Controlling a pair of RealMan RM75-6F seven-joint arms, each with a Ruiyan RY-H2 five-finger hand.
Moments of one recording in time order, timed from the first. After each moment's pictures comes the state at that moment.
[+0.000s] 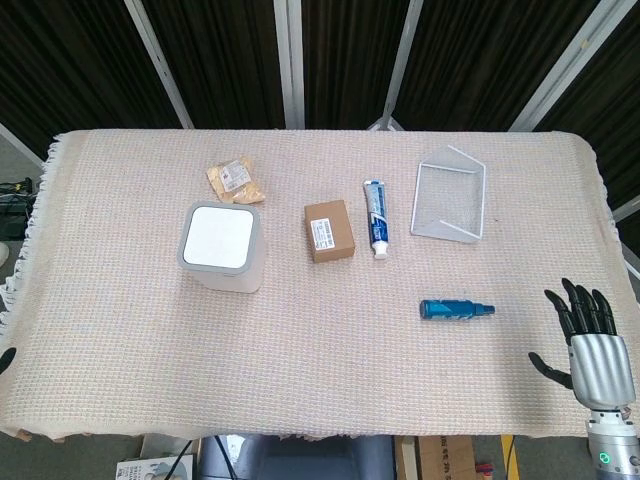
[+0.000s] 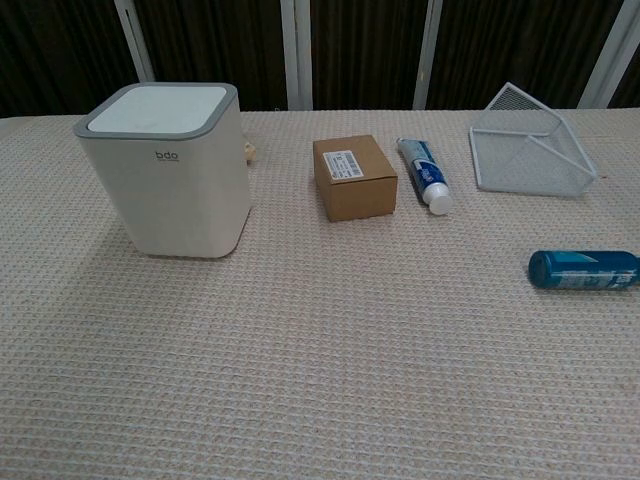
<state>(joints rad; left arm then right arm) 0.05 -1.10 -0.11 -1.68 1.43 1.67 0.10 0.05 -1.21 0.08 -1.55 -1.56 1.58 -0.03</state>
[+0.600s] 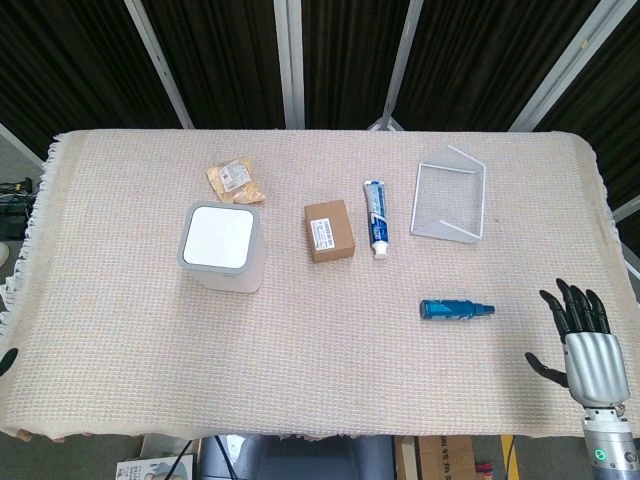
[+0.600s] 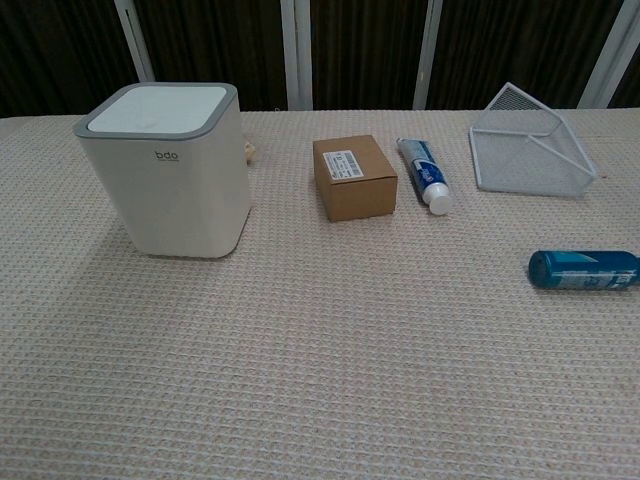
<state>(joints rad) 0.04 -1.10 -0.10 -1.67 1.43 1.65 0.10 0.06 -1.22 0.08 -1.54 -1.55 1.57 -0.04</state>
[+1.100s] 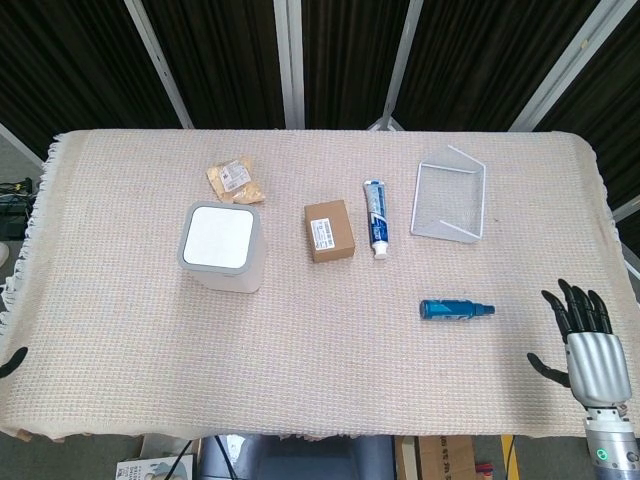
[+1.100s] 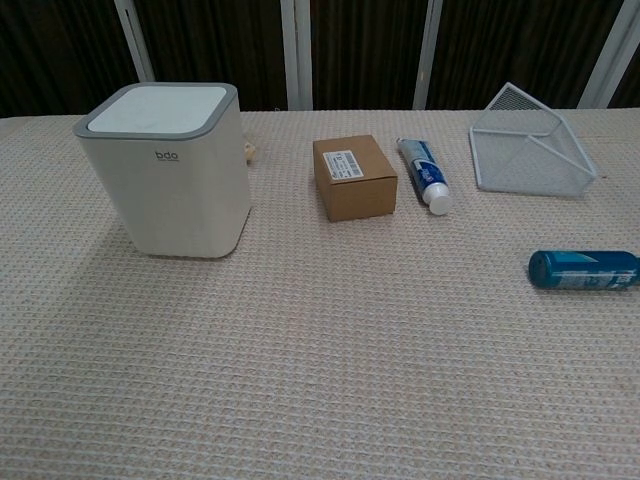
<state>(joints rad) 0.02 -1.09 -0.09 -1.65 1.47 1.63 0.05 0.06 -1.21 0.08 -1.55 -1.54 1.55 -0.04</state>
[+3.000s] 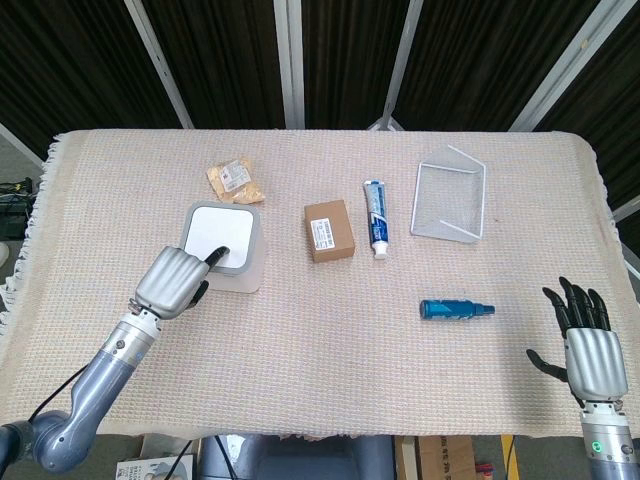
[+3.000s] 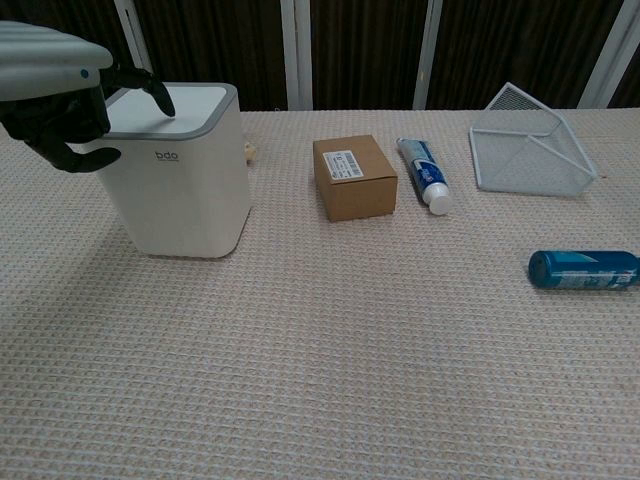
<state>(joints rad) -0.64 -1.21 -0.20 -1.94 1.11 1.08 0.79 0.07 -1.24 0.10 -1.53 -1.49 1.52 -0.05</state>
